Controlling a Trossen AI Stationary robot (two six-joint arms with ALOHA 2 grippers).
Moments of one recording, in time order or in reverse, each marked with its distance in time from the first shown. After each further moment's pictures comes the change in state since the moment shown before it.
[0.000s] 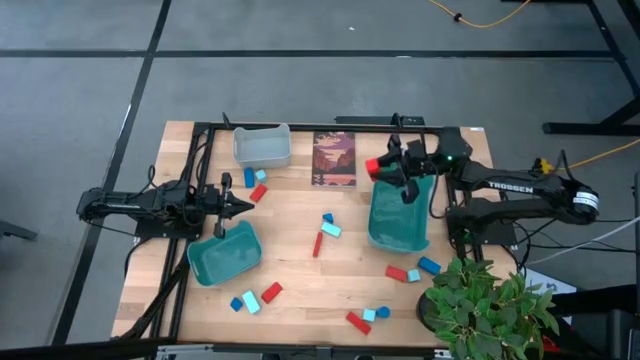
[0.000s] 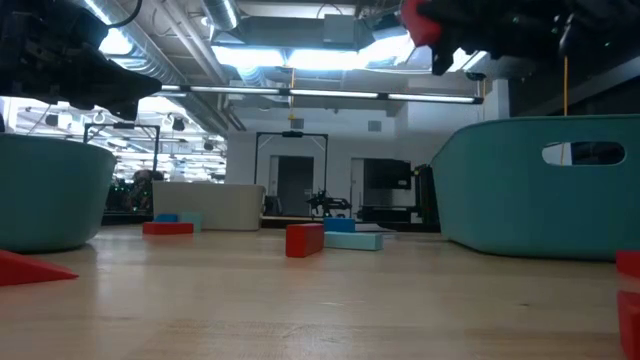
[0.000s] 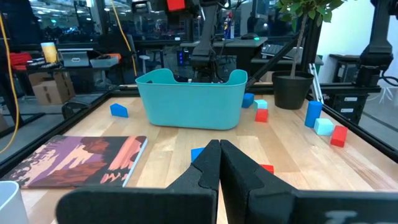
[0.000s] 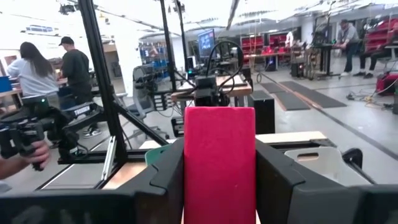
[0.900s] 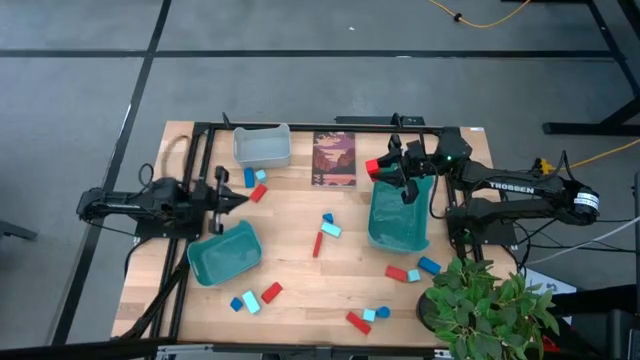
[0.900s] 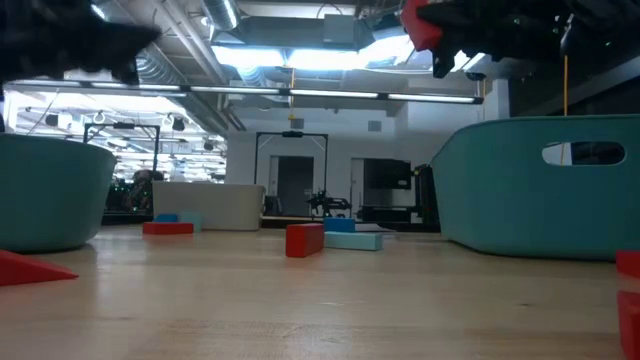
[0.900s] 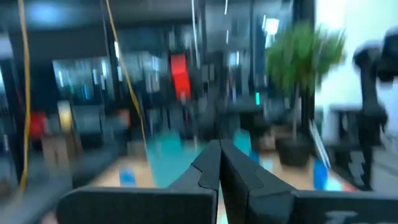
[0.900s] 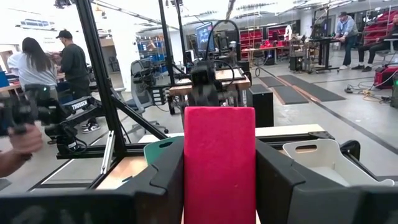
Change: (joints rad) left arm 0.000 0.000 0.000 0.313 -0.001 0.076; right arm 0.000 -0.003 0.000 -0.038 0.004 -0.014
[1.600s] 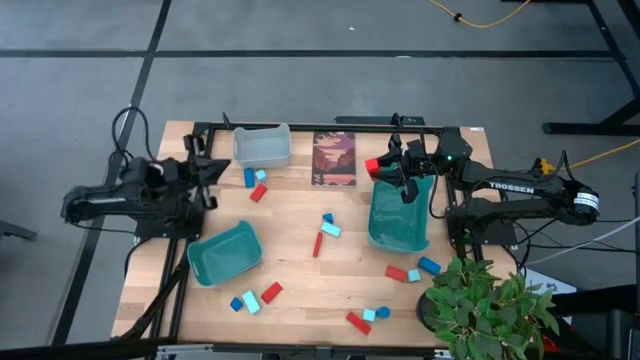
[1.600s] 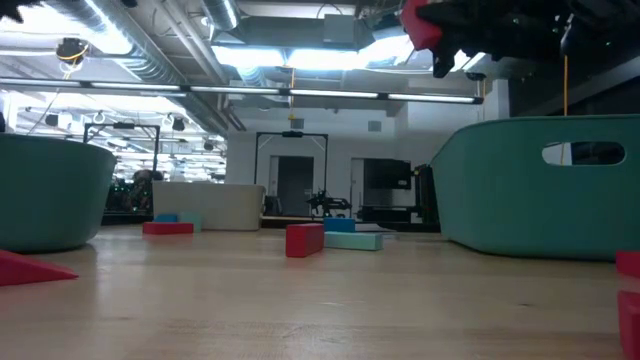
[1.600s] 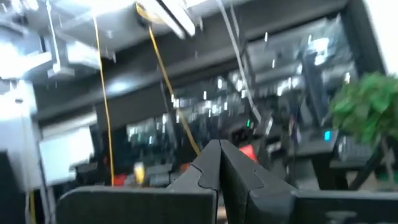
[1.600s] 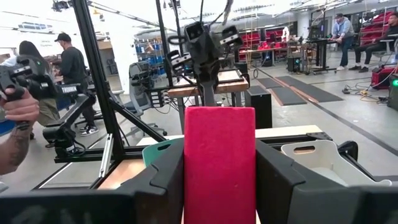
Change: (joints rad) left arm 0.127 0.286 0.380 0.031 -0.066 0.204; right arm 0.000 0.000 0.000 0.008 0.011 0.013
